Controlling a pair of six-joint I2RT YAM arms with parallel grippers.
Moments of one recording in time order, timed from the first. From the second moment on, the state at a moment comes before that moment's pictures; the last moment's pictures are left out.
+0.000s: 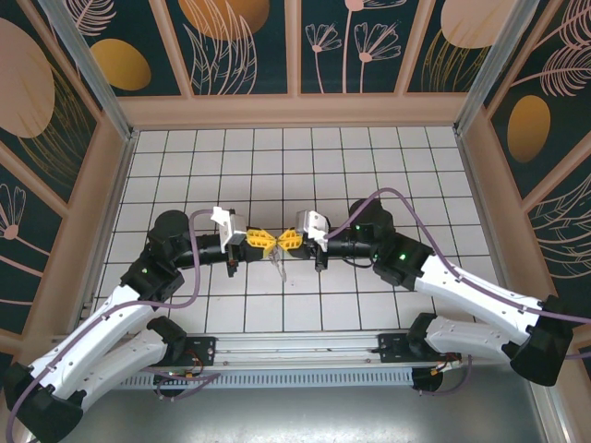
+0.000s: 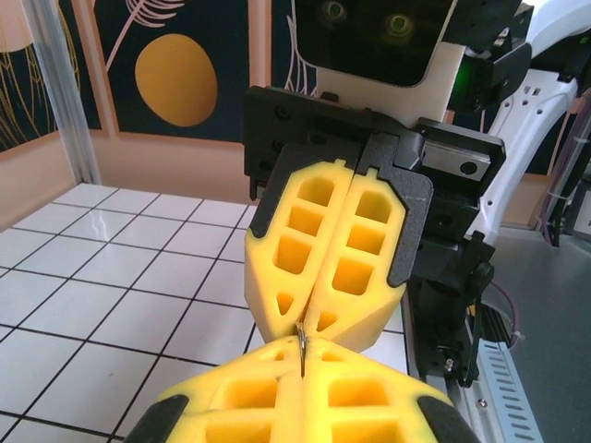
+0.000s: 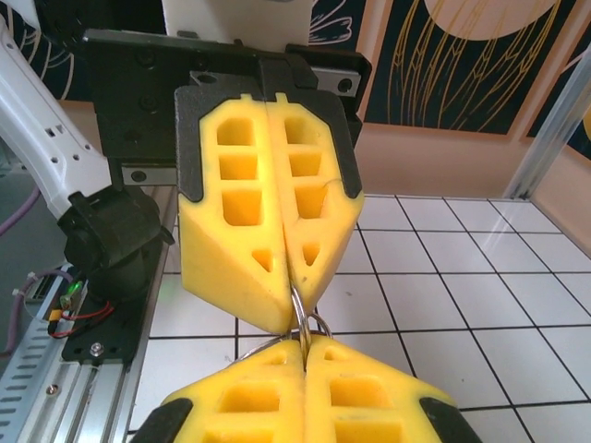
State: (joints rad) left arm -0.62 0.78 0.67 -0.01 0.78 0.03; right arm 0.94 1.04 0.85 -0.03 -0.51 -0.28
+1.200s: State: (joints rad) left arm -0.62 0.88 0.83 -0.40 0.60 0.22; right arm 1.00 1.23 1.12 -0.44 -0.31 -0.42
